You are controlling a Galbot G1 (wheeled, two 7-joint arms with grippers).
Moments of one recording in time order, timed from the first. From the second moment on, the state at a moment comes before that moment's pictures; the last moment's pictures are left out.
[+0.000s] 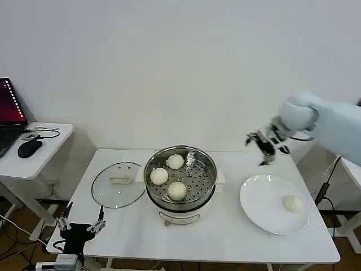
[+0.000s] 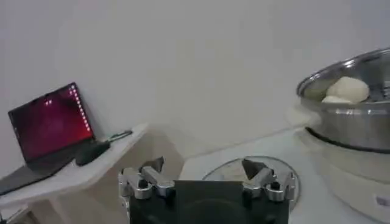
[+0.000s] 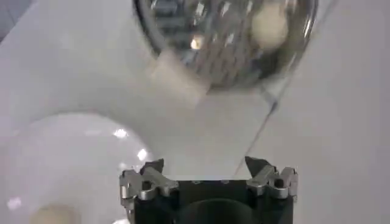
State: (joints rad) left arm 1.76 -1.25 -0.64 -2.26 0.03 0.23 -0.20; right arm 0.60 0.52 -1.29 1.47 0.06 -0.10 -1.06
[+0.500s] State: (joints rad) left arm 1.76 -1.26 -0.62 -2.23 0.05 0.22 -0.20; right arm 0.23 0.37 -1.06 1.41 -0.06 -0.15 -1.02
